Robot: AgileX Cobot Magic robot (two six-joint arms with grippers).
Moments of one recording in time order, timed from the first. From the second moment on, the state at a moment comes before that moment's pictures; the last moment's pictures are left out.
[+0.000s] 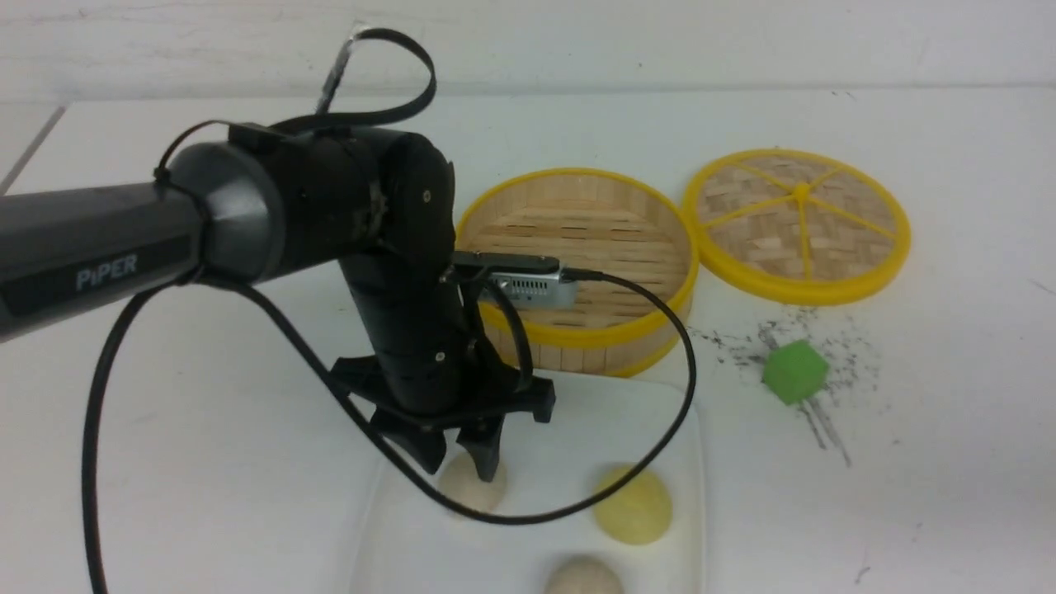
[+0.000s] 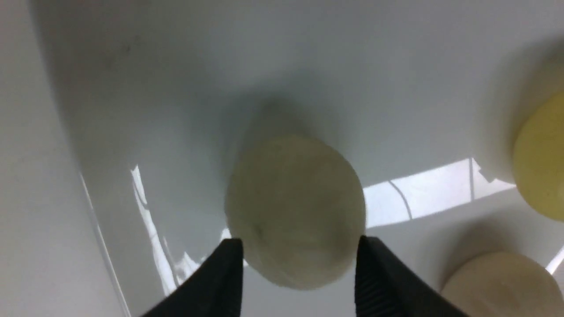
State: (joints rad) right arm 0.72 0.62 -0.89 0.03 1.25 0.27; left arm -0.56 1.82 -1.31 -0.15 1.04 -0.20
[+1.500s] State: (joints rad) right arm 0.72 0.13 -0.34 0.00 0.44 0.16; left arm -0.56 1.73 -1.41 0.05 1.05 -0.18
